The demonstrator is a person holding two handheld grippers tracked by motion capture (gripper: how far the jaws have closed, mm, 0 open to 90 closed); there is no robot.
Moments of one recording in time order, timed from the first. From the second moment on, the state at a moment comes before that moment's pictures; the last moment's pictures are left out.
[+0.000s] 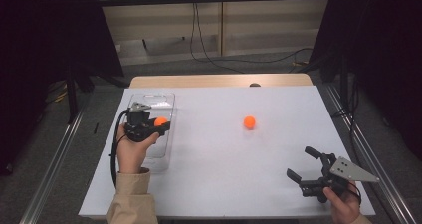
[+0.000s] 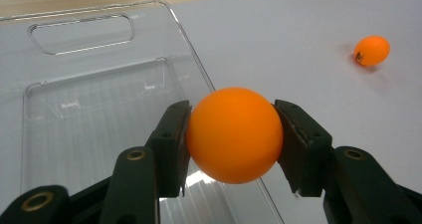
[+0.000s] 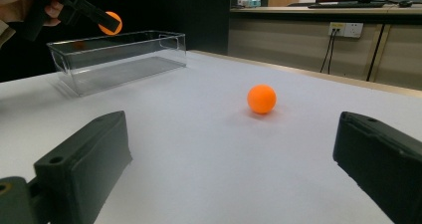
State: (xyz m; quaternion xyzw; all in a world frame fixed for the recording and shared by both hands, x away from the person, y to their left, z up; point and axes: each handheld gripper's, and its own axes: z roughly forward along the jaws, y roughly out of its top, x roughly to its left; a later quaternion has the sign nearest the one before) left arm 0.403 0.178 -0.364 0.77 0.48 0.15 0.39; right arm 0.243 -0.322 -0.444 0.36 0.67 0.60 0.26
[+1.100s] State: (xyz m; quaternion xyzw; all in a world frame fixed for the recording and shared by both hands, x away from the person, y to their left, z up) left arm 0.405 0.191 -0.371 0.76 0.50 0.16 0.37; right arm 0.243 -0.322 -0.444 0.36 0.67 0.59 0.25
